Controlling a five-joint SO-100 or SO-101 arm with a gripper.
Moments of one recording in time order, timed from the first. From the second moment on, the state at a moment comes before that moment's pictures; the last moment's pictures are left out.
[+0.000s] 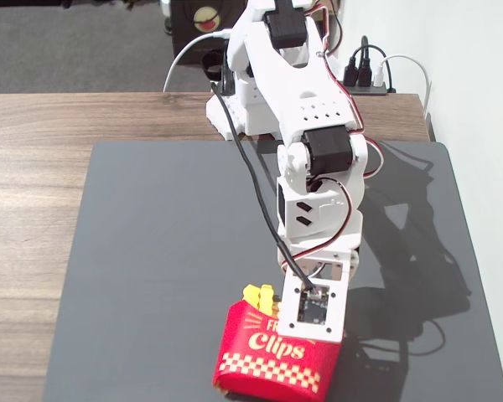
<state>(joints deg) -12.5 63.9 69.7 70.3 -67.8</state>
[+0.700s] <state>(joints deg) -15.2 98.3 113.7 62.3 -68.6</state>
